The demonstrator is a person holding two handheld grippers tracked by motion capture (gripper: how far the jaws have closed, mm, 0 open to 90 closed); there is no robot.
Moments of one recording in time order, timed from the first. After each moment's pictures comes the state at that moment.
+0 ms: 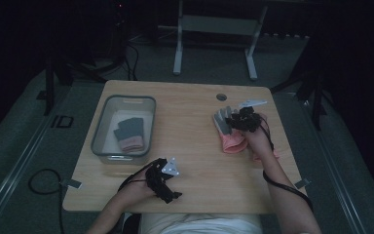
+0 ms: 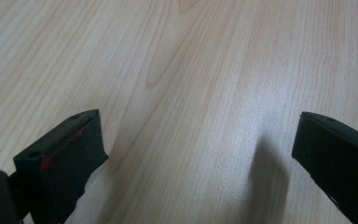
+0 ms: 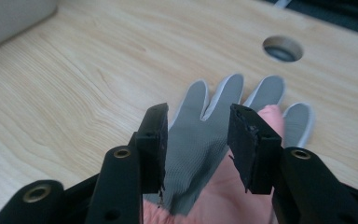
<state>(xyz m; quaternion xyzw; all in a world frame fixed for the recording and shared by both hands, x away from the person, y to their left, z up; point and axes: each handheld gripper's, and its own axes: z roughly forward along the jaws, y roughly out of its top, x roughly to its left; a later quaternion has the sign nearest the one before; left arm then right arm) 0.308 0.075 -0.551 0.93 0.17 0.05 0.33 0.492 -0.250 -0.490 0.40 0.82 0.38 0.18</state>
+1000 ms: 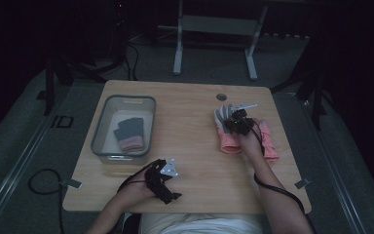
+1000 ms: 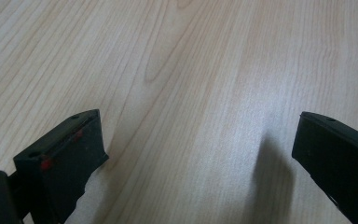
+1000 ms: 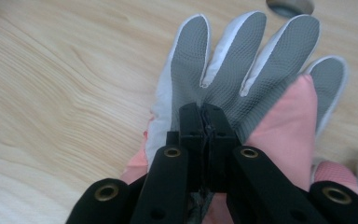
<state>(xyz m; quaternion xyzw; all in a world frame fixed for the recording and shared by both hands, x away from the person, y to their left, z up) 0.307 0.077 -0.554 0.93 0.16 0.06 0.33 0.489 -0.230 -0.506 0.45 0.81 0.33 0.19</state>
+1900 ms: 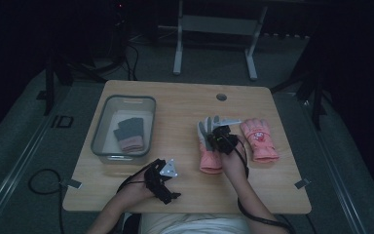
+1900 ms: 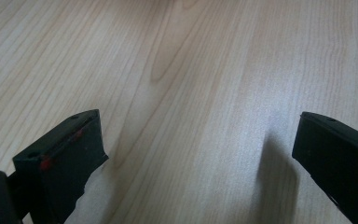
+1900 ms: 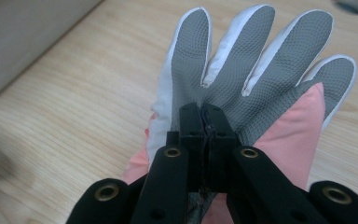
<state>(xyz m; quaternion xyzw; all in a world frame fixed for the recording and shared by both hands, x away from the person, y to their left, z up) 0.306 0.080 -0.554 0.93 0.16 0.07 0.33 0.399 -0.155 -0.489 0.46 0.81 0.33 0.18</state>
